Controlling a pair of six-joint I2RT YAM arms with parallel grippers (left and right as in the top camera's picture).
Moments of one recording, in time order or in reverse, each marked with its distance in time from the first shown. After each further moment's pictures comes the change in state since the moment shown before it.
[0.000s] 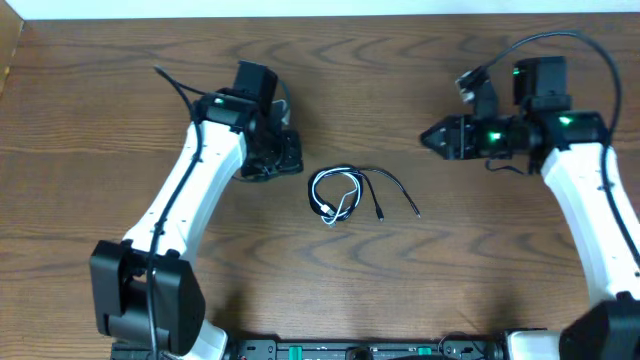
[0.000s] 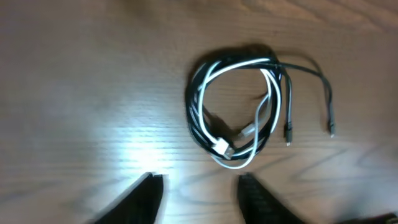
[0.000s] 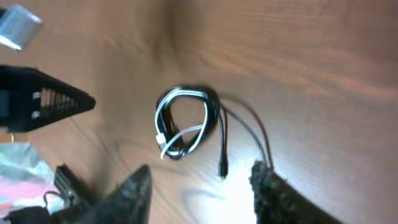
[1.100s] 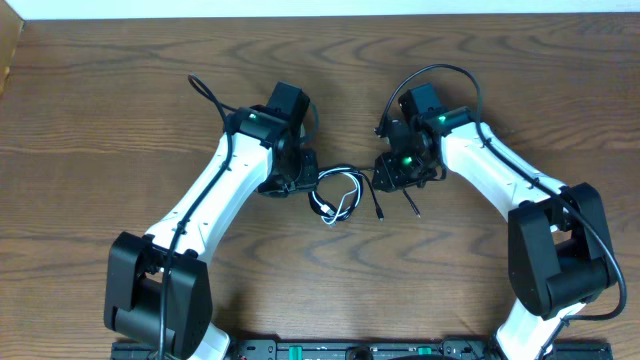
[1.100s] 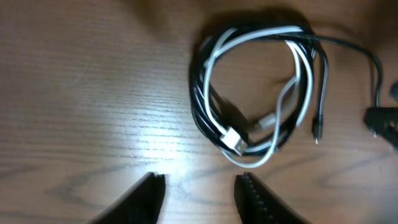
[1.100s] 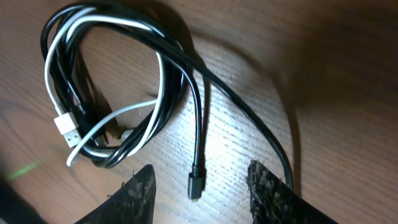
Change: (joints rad) left arm -0.110 0.006 -0.090 0.050 -0.110 -0.116; right arm 0.293 0.349 0.000 0.060 0.264 -0.009
